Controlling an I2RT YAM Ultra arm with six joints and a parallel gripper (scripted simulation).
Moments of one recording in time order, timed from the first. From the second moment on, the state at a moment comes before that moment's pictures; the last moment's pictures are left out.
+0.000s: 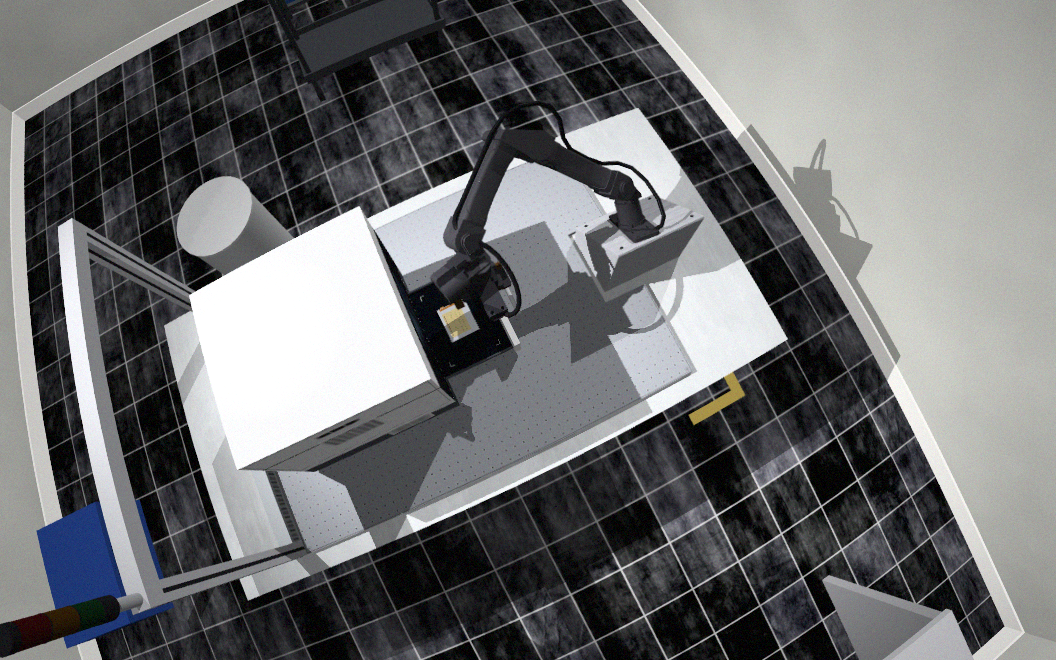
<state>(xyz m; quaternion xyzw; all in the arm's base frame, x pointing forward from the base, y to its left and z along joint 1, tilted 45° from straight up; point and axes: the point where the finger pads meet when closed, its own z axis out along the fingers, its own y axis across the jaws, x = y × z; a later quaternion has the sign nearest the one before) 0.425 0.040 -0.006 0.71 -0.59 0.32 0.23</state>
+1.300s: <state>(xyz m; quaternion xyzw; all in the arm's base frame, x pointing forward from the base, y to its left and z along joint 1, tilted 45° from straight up) 0.386 0.053 0.011 0.71 -0.58 0.32 0.22</state>
